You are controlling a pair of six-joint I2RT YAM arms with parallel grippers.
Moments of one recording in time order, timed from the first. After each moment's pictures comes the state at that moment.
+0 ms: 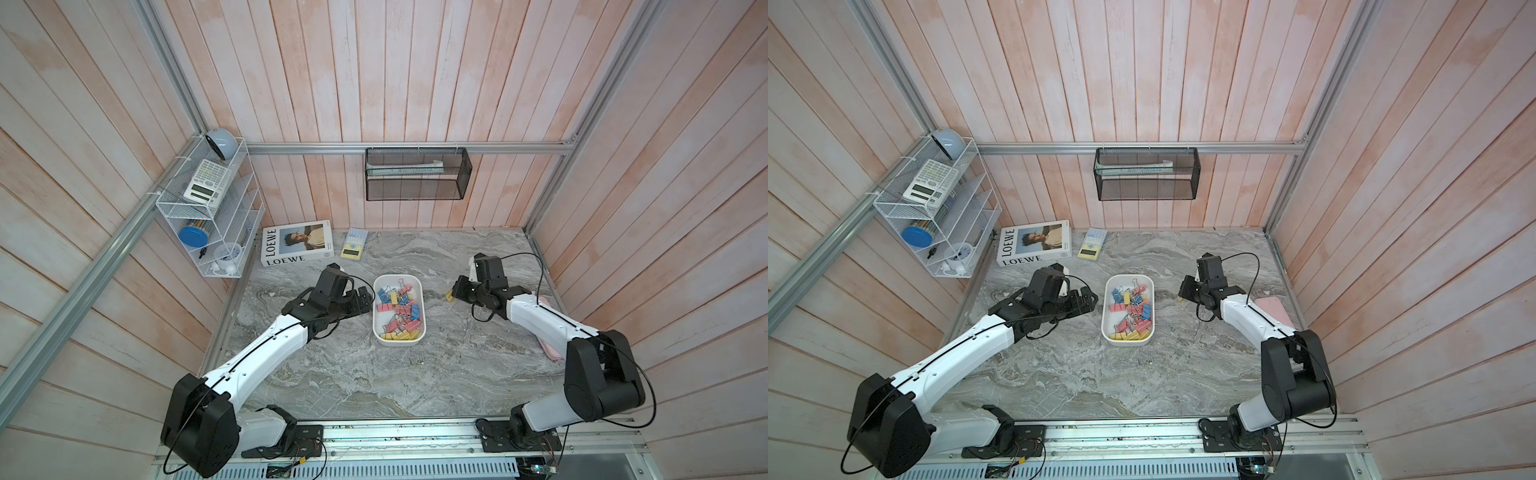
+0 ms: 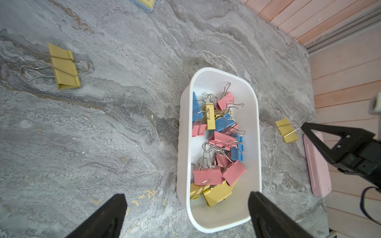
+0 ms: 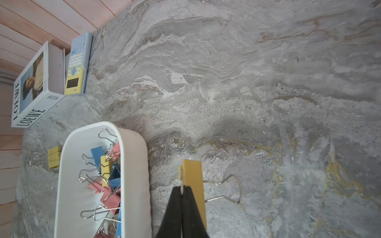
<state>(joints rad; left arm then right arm) -0.53 1.31 0.97 -0.48 0.05 -0.68 0.28 1.53 0.93 -0.21 -0.13 0.58</state>
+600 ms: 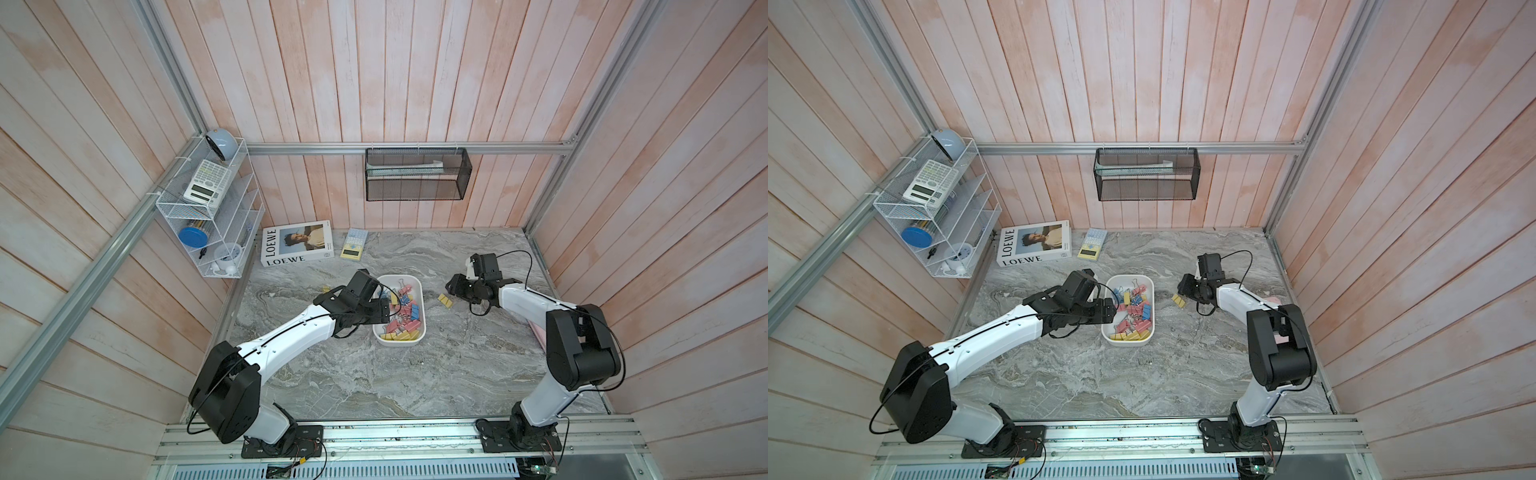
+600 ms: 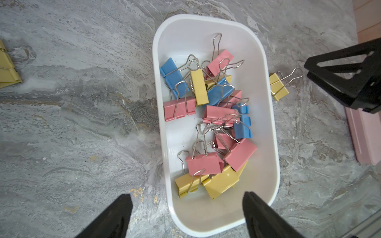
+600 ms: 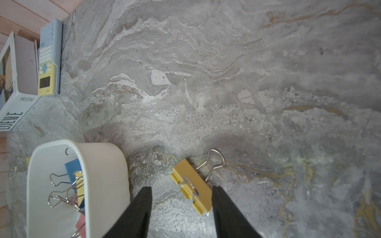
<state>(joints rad) -0.67 1.49 1.07 -0.54 -0.01 -0.57 0.23 1.70 1.02 -0.22 -0.21 0.54</state>
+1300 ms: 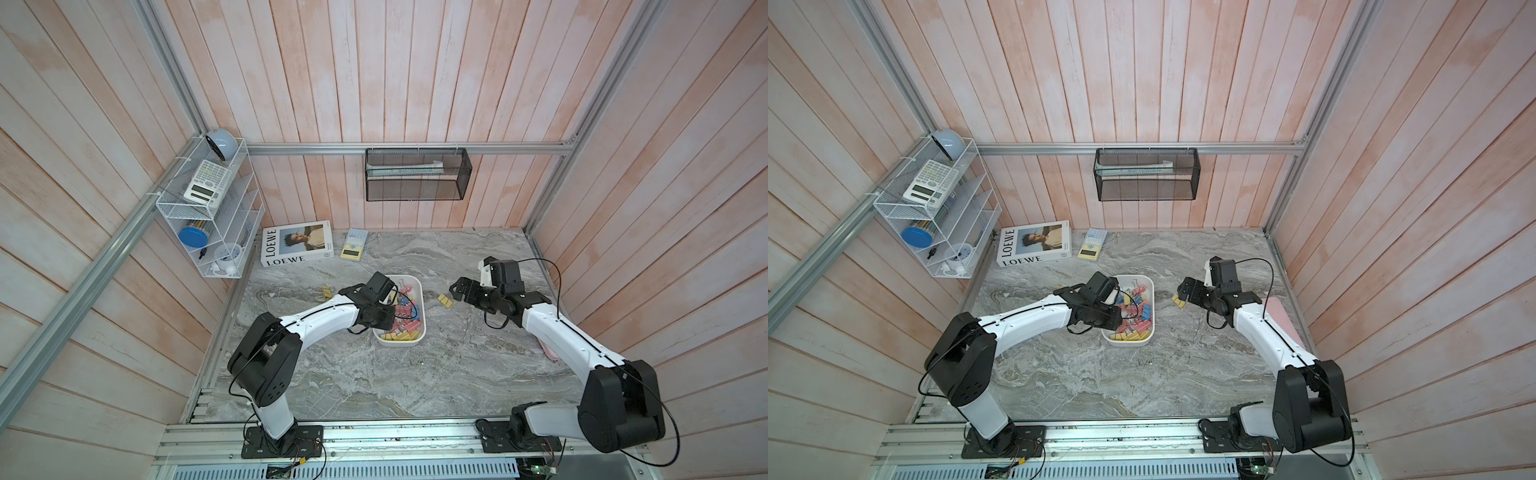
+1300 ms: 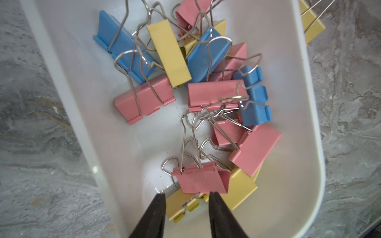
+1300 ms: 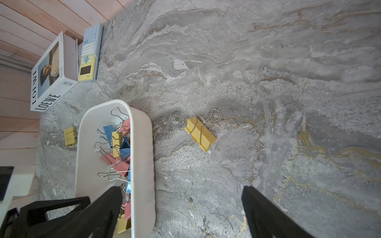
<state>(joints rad) -0.69 1.75 1.18 -0.54 0.10 -0.39 0.23 1.34 0.90 -0.38 -0.22 0.53</state>
